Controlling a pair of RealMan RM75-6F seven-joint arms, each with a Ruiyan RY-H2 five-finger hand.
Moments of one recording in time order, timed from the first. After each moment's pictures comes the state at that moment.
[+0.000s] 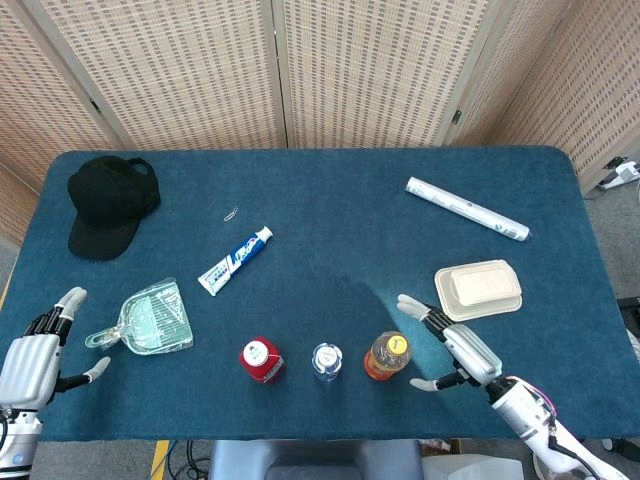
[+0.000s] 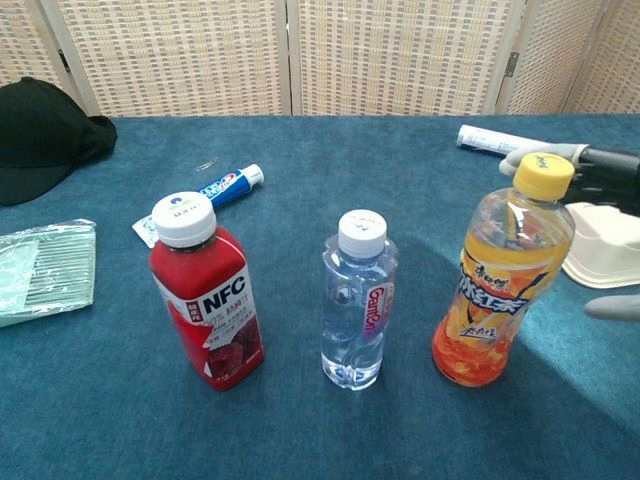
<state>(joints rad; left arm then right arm) -0.10 -1.07 -0.06 -1.88 1.45 1.48 0.16 0.41 -1.19 -0.11 -1.67 -1.70 1.24 0.62</state>
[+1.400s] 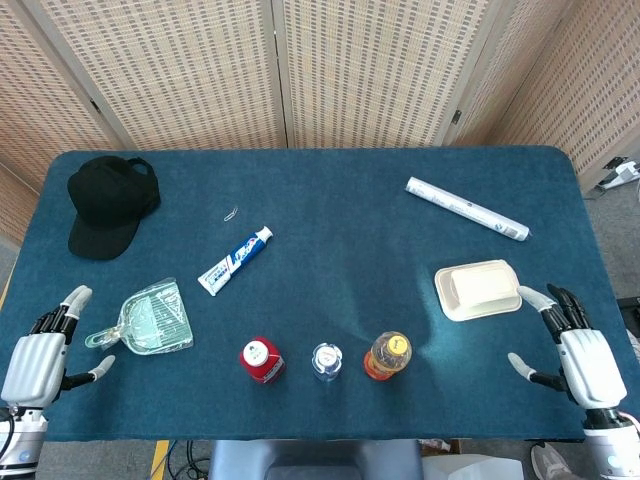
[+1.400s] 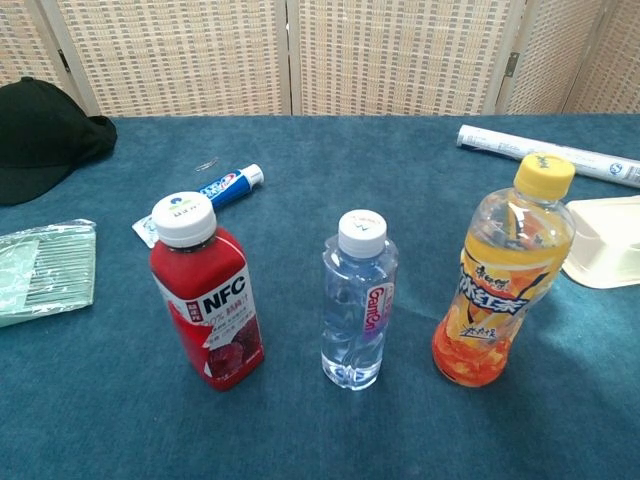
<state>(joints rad) -0.11 -1.11 -0.07 -1.86 1.45 1.49 0.17 0.10 -1.02 -0.04 -1.84 -1.59 1.55 0.15</state>
